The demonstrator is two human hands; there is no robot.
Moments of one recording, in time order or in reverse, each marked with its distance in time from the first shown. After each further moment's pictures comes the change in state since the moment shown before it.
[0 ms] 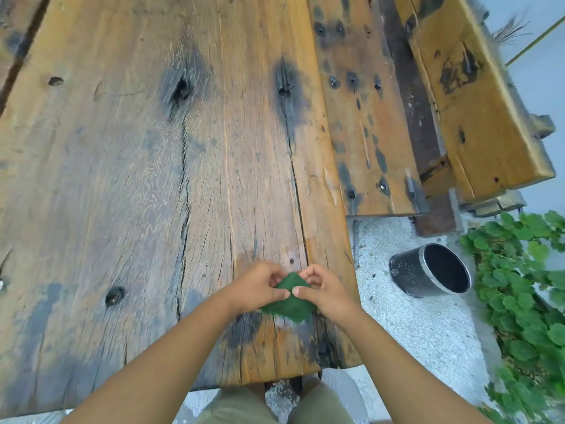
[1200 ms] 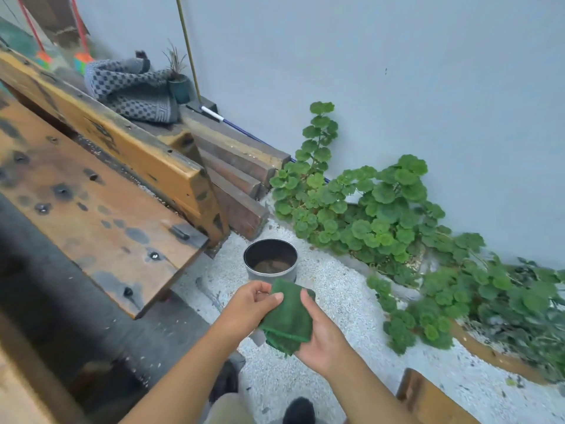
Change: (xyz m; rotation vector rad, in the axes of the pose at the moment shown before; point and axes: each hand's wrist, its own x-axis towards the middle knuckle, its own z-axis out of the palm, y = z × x) left_hand 0.193 0.352 0.452 -0.089 -0.422 0.061; right_hand -0.205 0.255 -0.418 1.601 0.305 -0.287
